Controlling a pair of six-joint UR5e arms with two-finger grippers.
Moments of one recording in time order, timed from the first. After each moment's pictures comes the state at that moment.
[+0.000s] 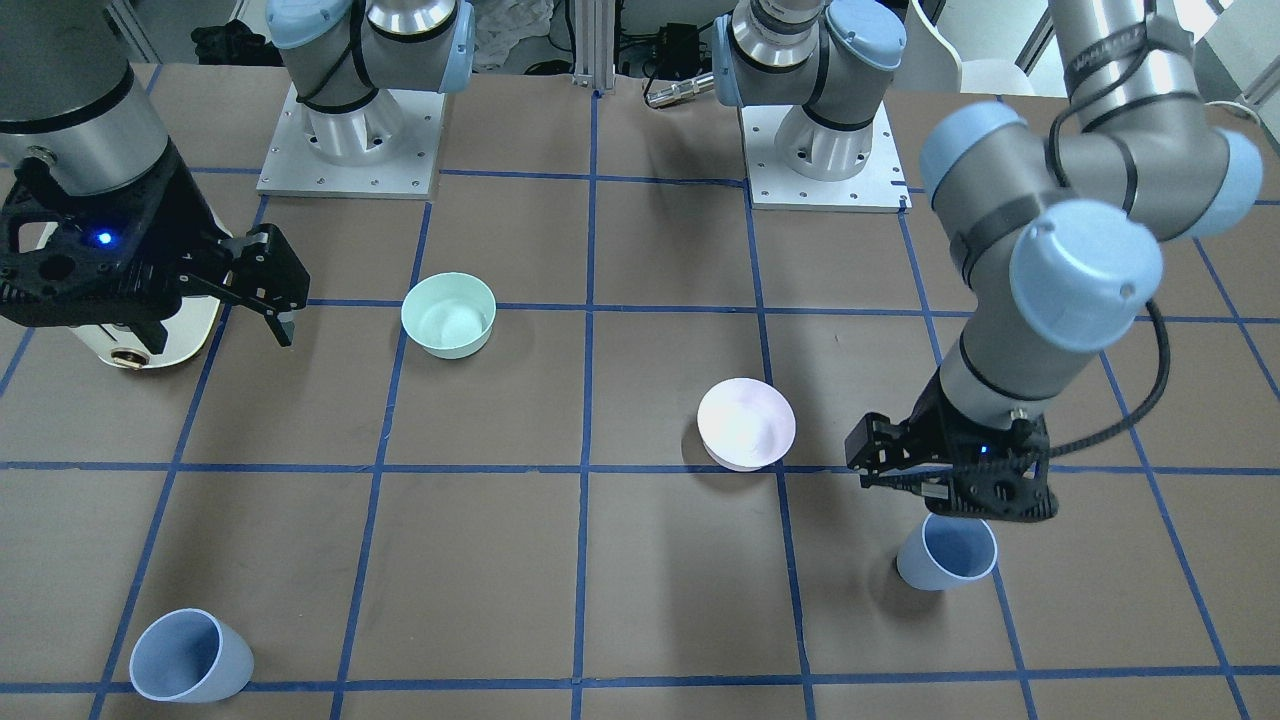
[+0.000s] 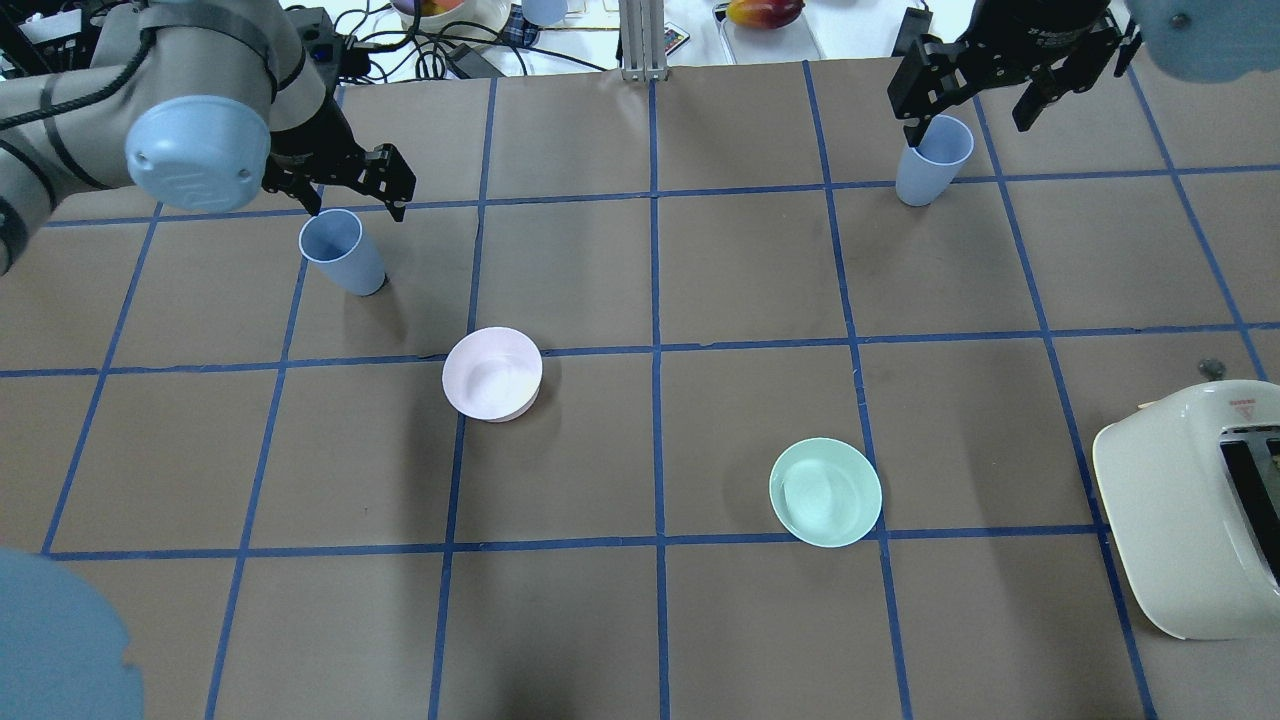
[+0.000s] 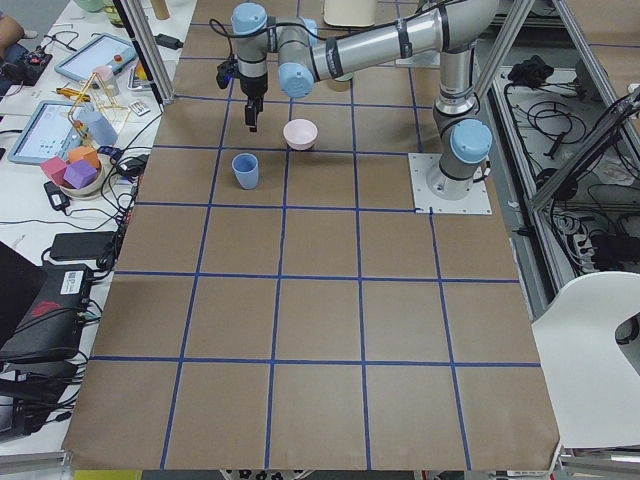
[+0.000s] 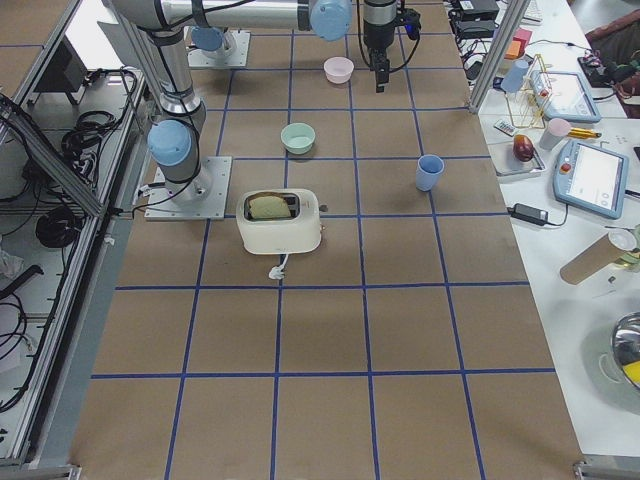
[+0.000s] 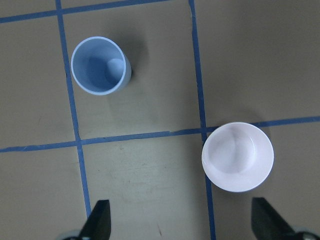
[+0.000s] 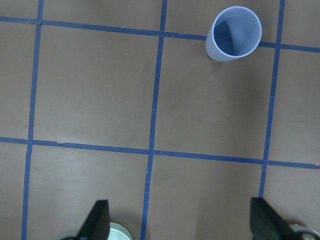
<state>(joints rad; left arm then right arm) -1.48 -1.94 -1.55 -1.16 1.62 0.19 1.52 -1.44 1.43 -1.67 -1.58 -0.15</state>
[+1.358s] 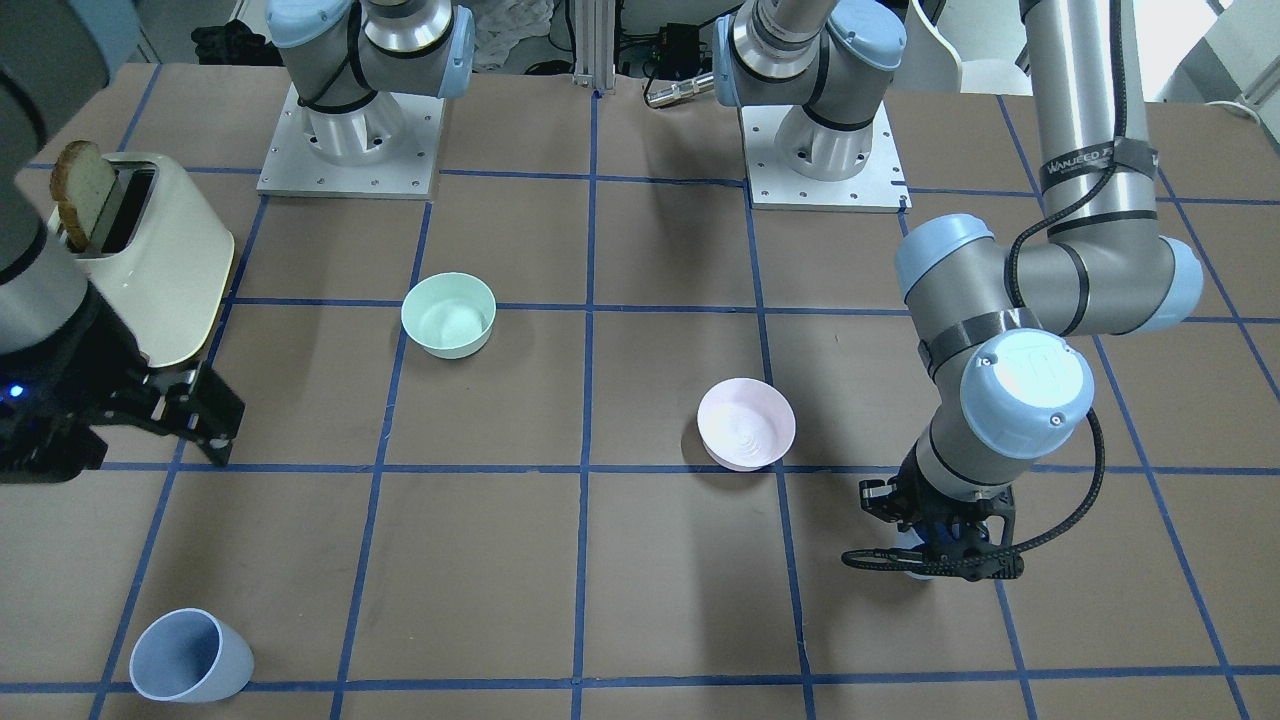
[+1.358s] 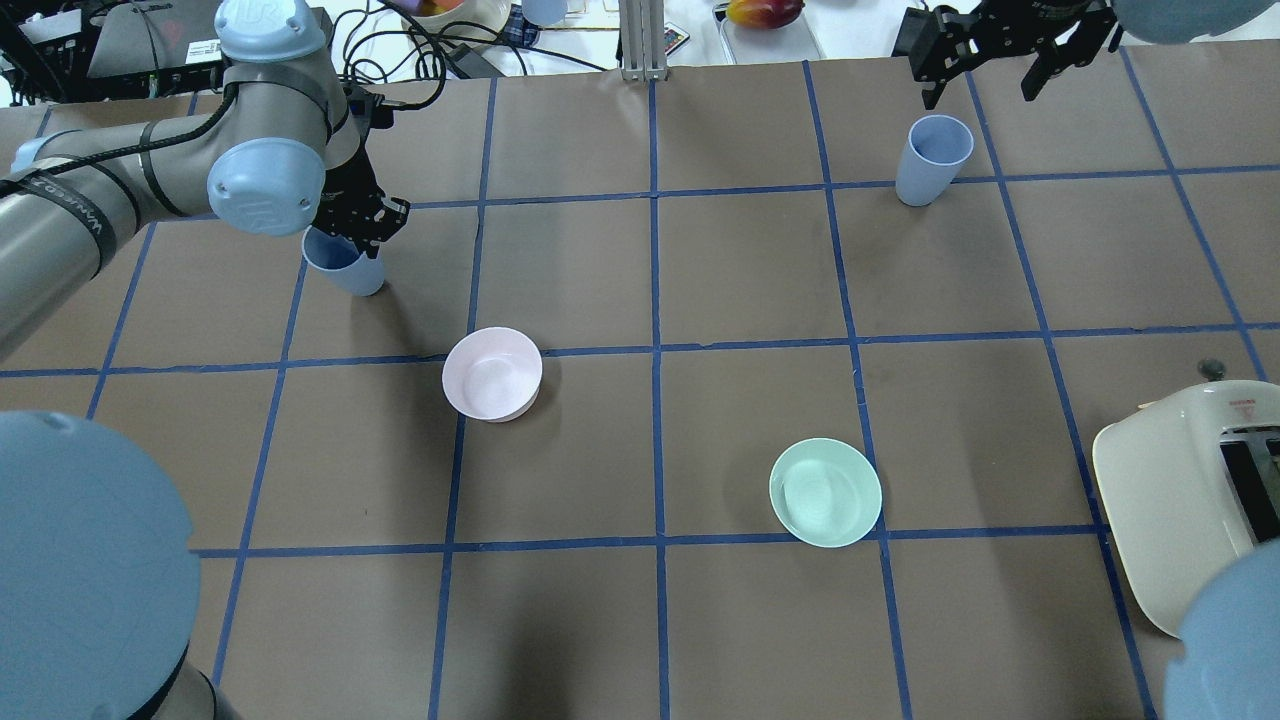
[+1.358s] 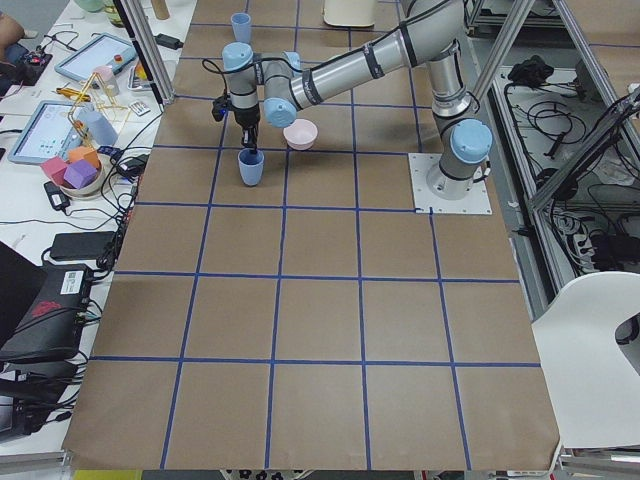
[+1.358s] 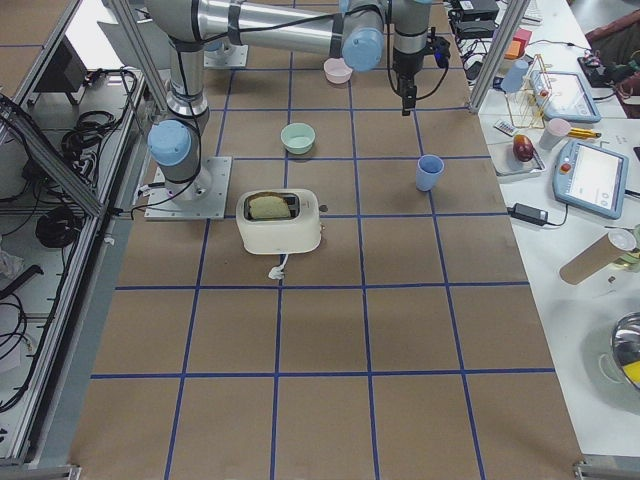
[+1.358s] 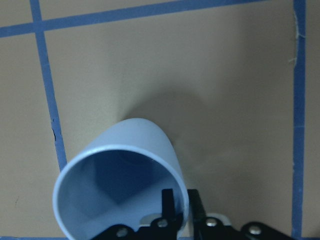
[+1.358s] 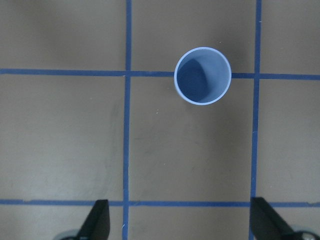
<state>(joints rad) -1.50 -2.03 -1.55 -1.11 1.71 0.17 1.43 -1.23 1.31 -1.77 -1.56 -0.15</state>
